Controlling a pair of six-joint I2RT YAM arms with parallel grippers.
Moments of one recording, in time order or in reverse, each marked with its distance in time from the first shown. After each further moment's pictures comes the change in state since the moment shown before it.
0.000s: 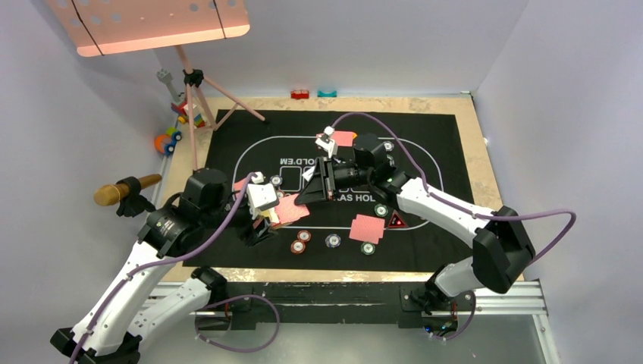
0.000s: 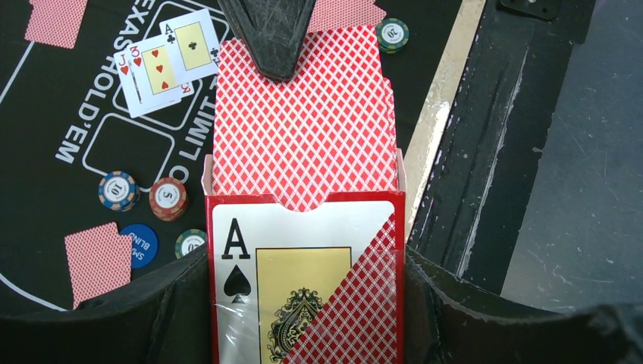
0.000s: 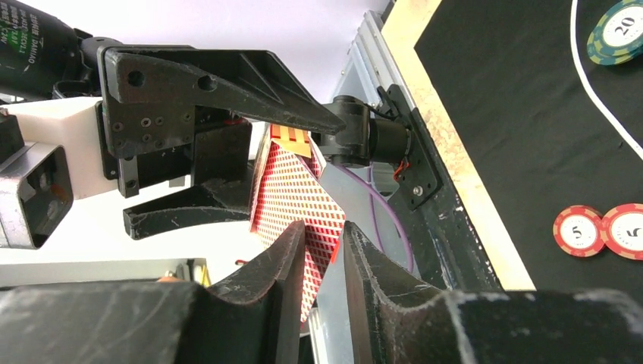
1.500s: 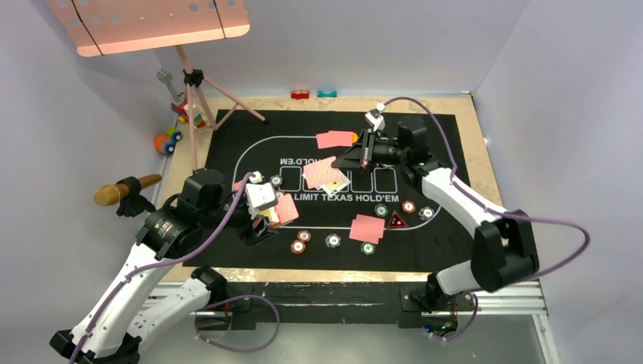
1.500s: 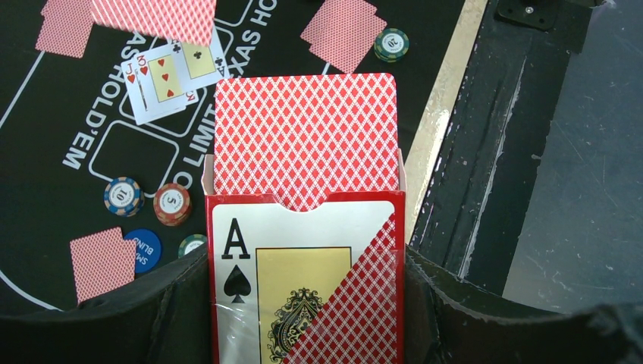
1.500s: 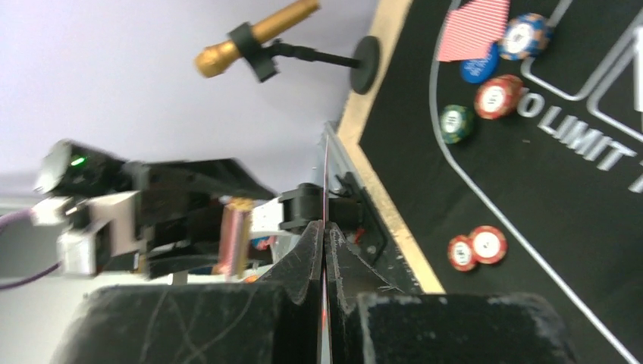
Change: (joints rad) left arm 0.000 -0.011 0.001 0.013 0.003 -0.014; right arm -0.358 -0.053 -0.040 0.043 -0.075 0.032
